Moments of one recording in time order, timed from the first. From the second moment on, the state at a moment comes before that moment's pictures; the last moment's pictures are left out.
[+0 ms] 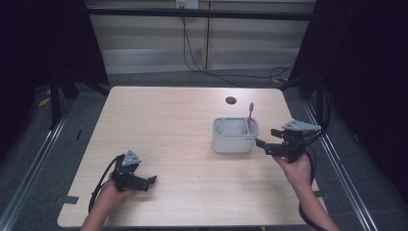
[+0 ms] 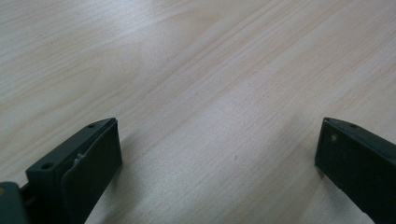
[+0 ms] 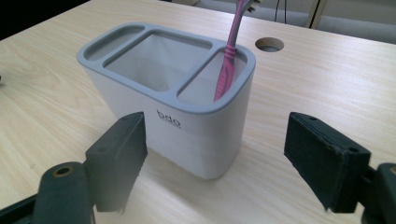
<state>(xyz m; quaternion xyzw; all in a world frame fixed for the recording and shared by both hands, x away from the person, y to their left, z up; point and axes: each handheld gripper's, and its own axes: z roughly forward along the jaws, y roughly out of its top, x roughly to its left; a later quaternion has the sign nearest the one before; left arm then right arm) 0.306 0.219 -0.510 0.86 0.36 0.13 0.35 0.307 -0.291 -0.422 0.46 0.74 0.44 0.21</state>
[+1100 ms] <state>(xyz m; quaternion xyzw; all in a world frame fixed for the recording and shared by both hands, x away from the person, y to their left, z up) 0.306 0.219 -0.510 0.86 0.36 0.13 0.35 0.300 -0.289 -0.462 0.46 0.77 0.41 0.19</state>
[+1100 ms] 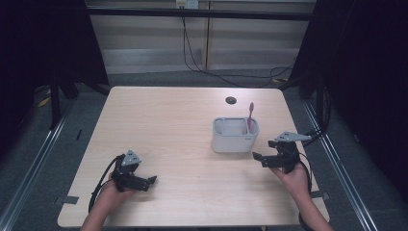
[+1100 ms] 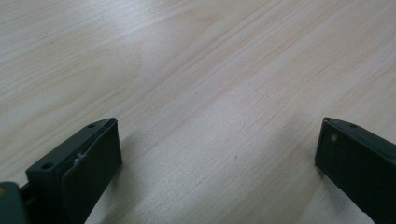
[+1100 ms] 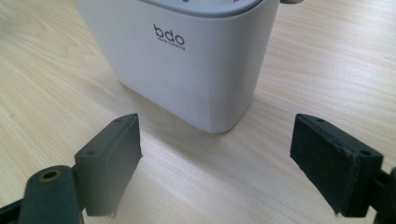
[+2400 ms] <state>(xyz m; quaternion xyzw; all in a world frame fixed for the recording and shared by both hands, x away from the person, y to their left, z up) 0.306 0.219 -0.511 0.85 0.36 0.14 0.35 0.294 -0.284 -0.488 0.43 0.82 0.34 0.18</state>
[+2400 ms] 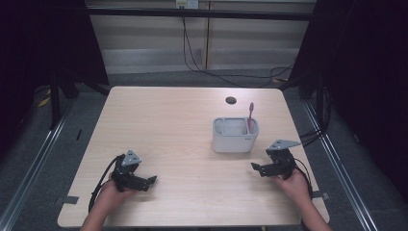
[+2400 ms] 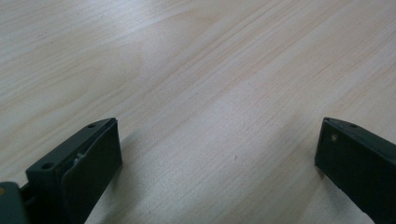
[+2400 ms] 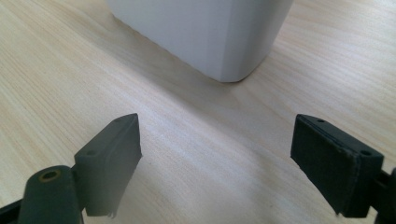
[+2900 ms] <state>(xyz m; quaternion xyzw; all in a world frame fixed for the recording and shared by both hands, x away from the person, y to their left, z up) 0.306 0.219 -0.510 0.86 0.36 0.13 0.35 0.296 -0.286 -0.501 0.43 0.84 0.30 0.17</state>
